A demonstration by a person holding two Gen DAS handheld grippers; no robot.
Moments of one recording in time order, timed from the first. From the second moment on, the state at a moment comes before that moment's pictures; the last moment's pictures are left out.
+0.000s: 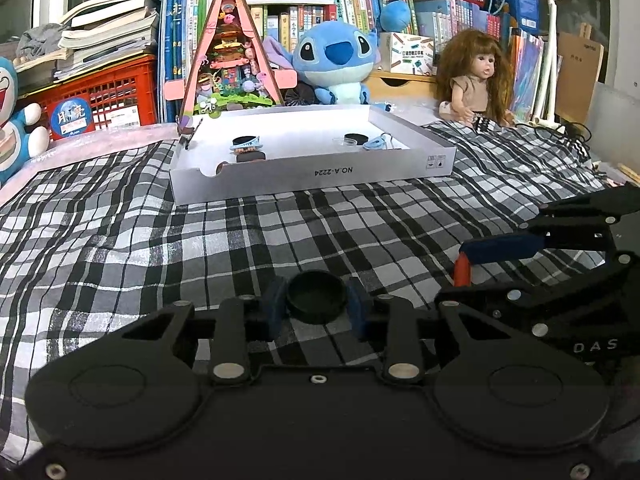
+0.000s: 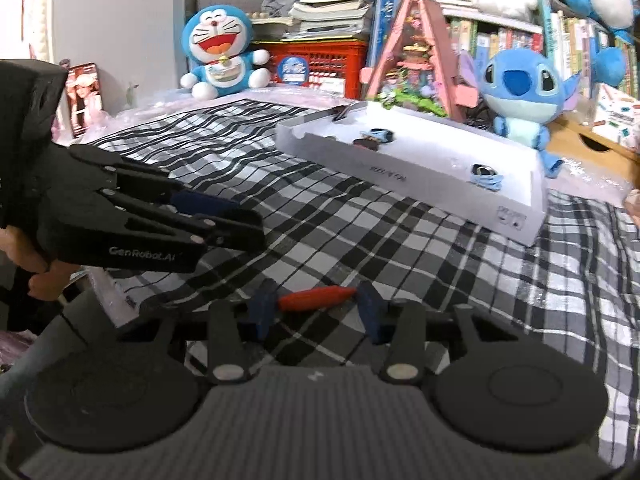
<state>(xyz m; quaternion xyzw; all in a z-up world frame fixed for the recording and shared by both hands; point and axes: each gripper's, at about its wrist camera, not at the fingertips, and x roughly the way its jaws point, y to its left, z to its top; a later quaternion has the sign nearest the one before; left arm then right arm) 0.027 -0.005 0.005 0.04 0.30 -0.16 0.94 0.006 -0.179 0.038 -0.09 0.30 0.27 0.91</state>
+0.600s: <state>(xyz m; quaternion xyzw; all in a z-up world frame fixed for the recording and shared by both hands) 0.074 -0.005 0.035 0.02 0.29 -0.13 0.95 0.053 -0.189 0.059 -0.02 0.29 0.16 0.94</state>
